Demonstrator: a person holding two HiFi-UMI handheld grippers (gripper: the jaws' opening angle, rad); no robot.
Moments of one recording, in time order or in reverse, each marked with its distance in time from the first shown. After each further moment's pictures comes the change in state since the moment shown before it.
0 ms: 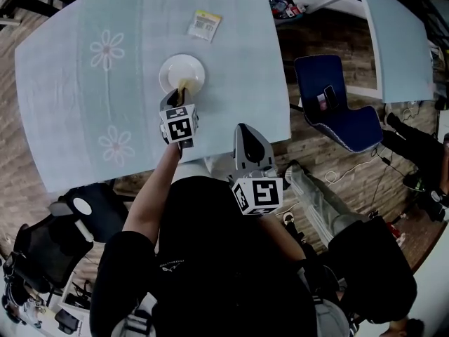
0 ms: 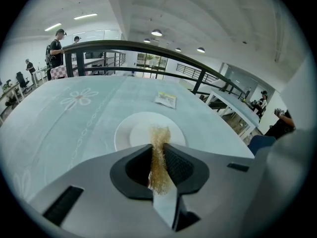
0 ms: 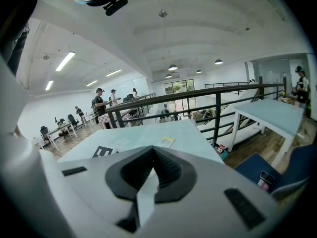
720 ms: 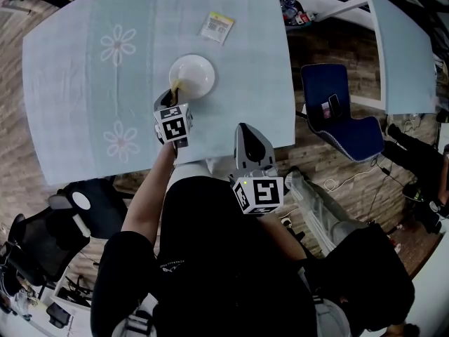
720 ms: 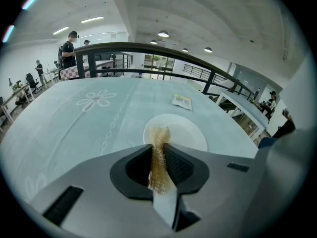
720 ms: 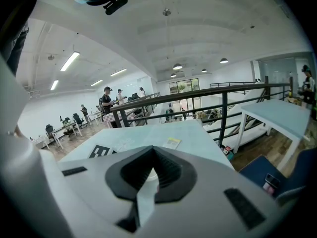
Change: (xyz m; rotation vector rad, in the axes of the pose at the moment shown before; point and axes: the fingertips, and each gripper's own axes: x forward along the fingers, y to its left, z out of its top) left arm -0.010 0.055 0.001 -0.031 -0.010 0.086; right arm 0.016 0.020 0.002 -0.024 0.008 0.053
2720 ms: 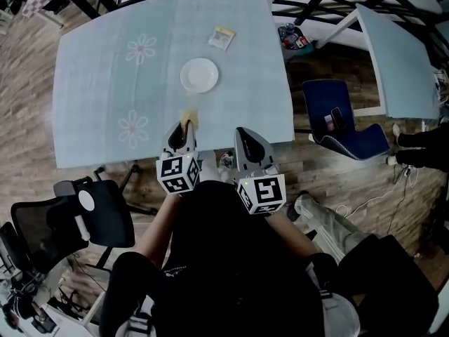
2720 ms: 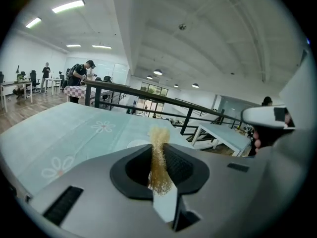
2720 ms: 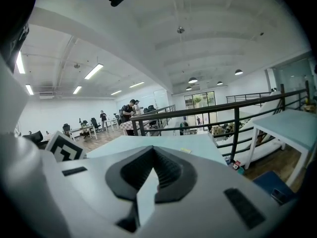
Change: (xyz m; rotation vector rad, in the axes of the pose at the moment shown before) left arm -0.227 -0.073 -0.016 -0.047 -0.413 -0.120; right arm -0.109 0.031 -0.001 -0.101 -0.161 0.171
